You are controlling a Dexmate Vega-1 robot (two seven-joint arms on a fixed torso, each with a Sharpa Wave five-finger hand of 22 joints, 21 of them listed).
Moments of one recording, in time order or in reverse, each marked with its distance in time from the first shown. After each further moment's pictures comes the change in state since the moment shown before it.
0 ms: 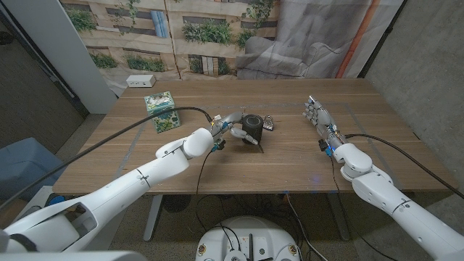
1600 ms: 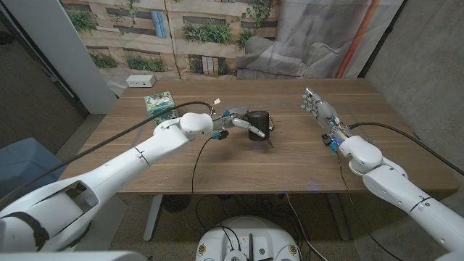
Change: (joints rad) left arm -0.124 0.018 0.006 -0.027 -0.378 0.146 -0.248; left_hand 0.000 0.000 -0.059 0.059 0.003 0.001 0.000 0.007 0.003 0.014 0.039 0.090 0.023 0.178 0.015 0.065 0.058 0.224 -0.010 0.117 0.014; right arm -0.061 -0.096 0.045 -0.182 -0.042 -0.052 0.004; right_hand 0.005 -0.014 0.000 0.000 0.000 -0.005 -0.005 0.007 0.000 0.000 0.000 0.009 0.000 -0.004 -0.004 0.000 0.000 -0.004 -0.004 0.000 0.002
